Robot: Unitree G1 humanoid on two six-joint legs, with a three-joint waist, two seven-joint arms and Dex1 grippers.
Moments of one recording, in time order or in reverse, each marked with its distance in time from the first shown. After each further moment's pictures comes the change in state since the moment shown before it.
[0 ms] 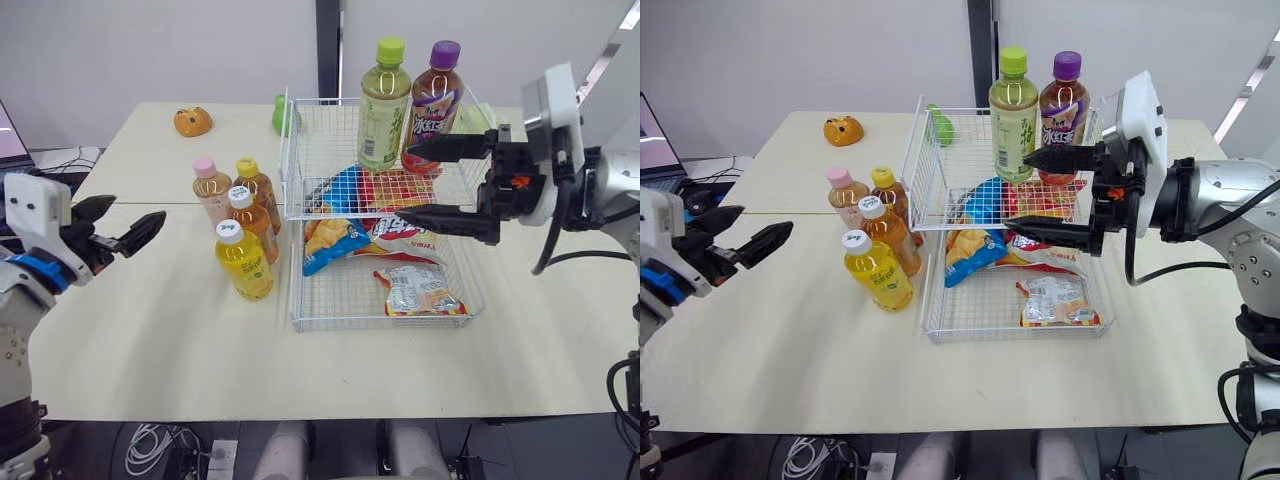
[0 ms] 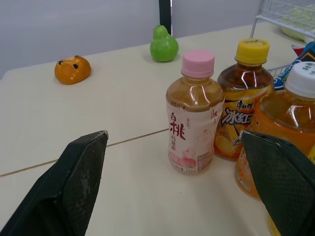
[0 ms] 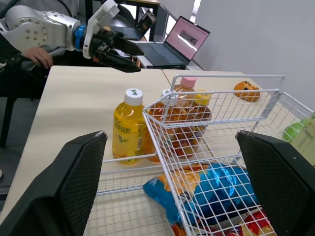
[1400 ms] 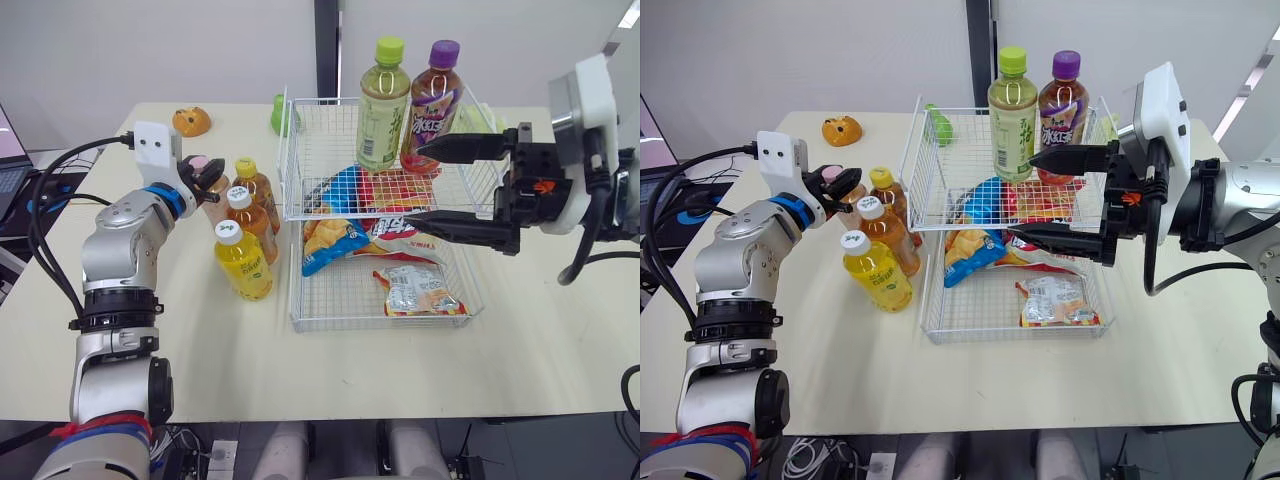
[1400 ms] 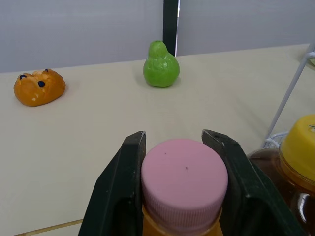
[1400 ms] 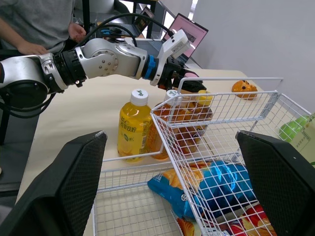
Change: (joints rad) left arm -0.529 -0.205 -0.362 0.544 0.226 -0.194 0.215; right arm 0.053 -0.061 -0.090 -0.109 0.110 0.087 -0.028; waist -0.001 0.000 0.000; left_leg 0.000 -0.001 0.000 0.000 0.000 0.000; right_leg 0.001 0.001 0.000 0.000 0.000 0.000
